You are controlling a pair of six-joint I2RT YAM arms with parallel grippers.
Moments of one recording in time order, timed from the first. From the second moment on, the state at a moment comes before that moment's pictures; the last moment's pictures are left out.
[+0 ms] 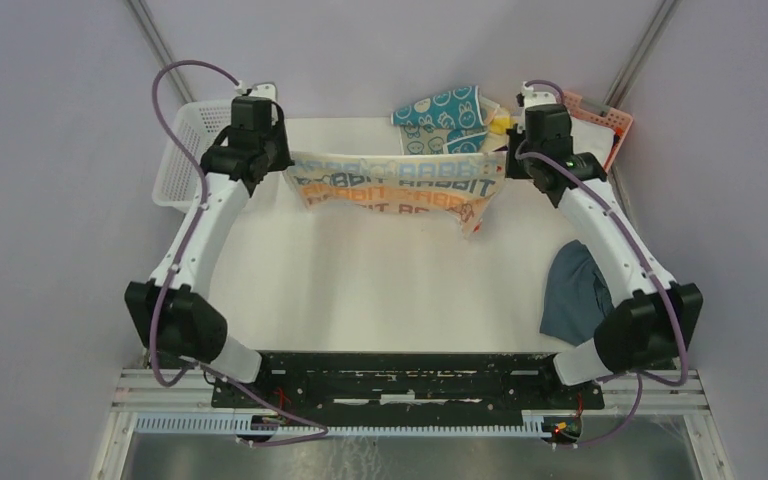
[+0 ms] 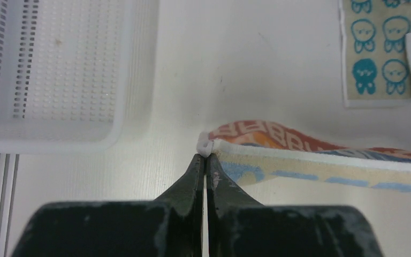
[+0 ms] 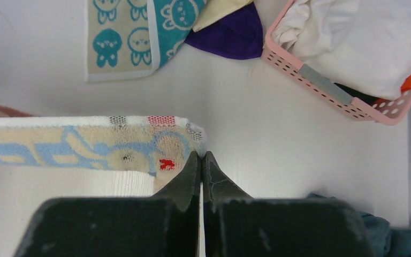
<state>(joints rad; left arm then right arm) -0.18 1.58 1.57 -0.67 -0.18 -0.18 0.23 1.53 1.46 -0.60 0.17 0.14</state>
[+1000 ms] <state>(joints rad) -0.18 1.55 1.23 -0.62 -0.06 -0.20 0.21 1.54 1.21 -0.52 0.08 0.17</state>
